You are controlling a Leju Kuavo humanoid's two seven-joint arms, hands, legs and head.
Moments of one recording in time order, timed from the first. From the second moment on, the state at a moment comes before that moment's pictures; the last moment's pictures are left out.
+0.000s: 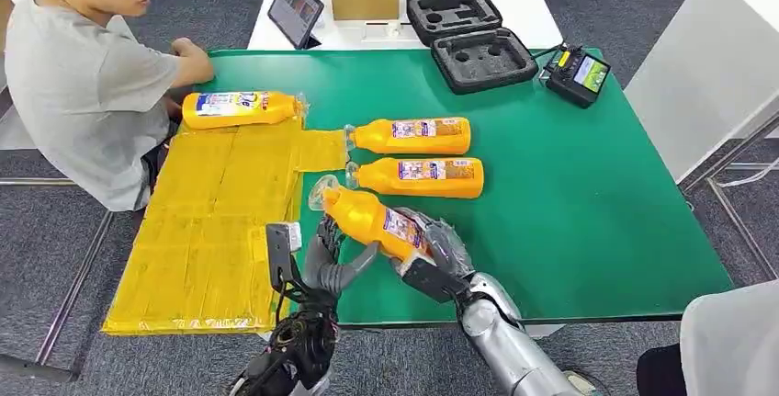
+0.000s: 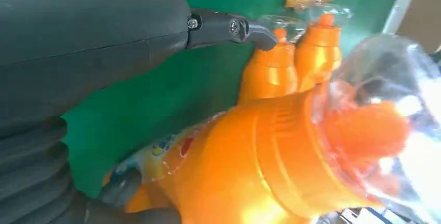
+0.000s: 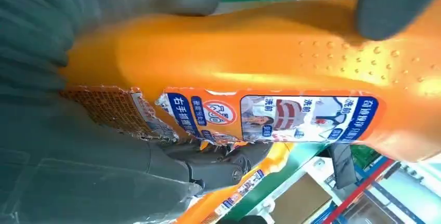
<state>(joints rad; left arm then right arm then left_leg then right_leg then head) -0.29 -0.31 -0.48 -0.91 0.66 0.39 -0.59 -0.36 0.08 0.19 -0.78 0.54 -0.27 -0.66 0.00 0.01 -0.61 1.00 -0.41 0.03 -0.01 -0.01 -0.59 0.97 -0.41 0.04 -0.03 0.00</state>
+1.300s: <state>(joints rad) -0.37 -0.35 -0.53 -0.87 0.75 0.47 -0.62 -0.36 0.13 0.24 -0.75 0.53 -0.32 -0.65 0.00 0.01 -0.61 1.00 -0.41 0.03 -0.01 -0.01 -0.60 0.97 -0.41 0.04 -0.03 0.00</state>
